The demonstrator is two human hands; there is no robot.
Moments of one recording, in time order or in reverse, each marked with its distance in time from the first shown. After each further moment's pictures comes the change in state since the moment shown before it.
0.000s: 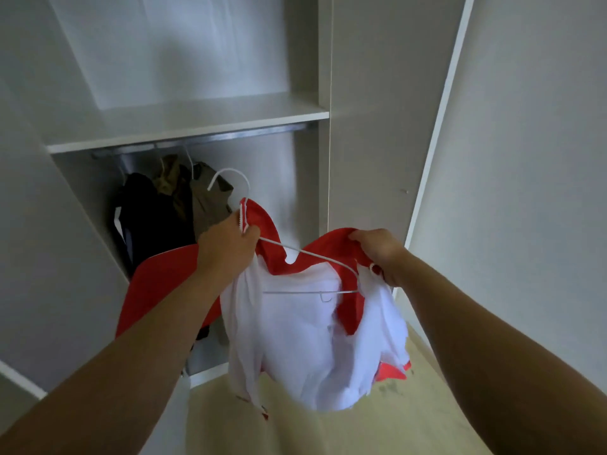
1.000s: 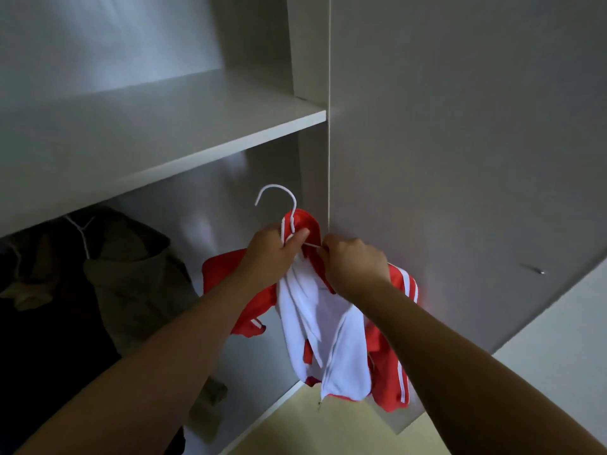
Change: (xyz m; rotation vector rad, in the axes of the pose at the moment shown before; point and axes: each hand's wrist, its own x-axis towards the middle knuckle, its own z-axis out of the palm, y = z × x) left_hand 0.342 -0.083 0.242 -0.259 -0.481 0.292; right_hand 0.310 -0.070 0.121 -1.052 0.385 -0.386
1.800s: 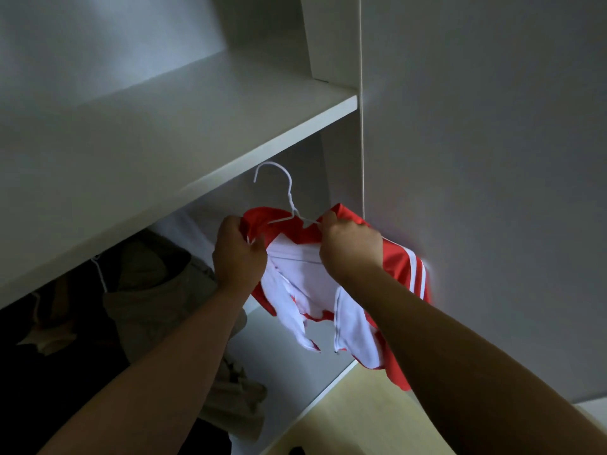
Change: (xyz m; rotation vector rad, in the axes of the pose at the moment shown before) left_hand 0.058 -0.094 -0.036 0.205 0.350 -0.223; right_hand 0.100 -0.039 0.046 -0.059 0.162 0.037
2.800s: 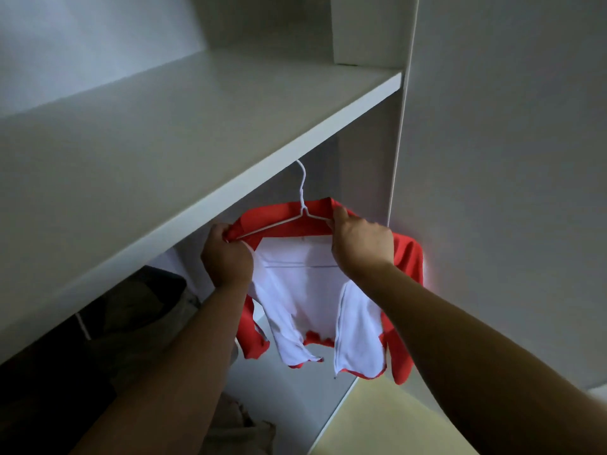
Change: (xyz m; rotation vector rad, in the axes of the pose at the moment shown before) left_hand 0.068 -0.072 0.017 -0.254 0.121 -0.140; right_hand 0.025 -0.041 0.060 -0.111 0.080 0.148
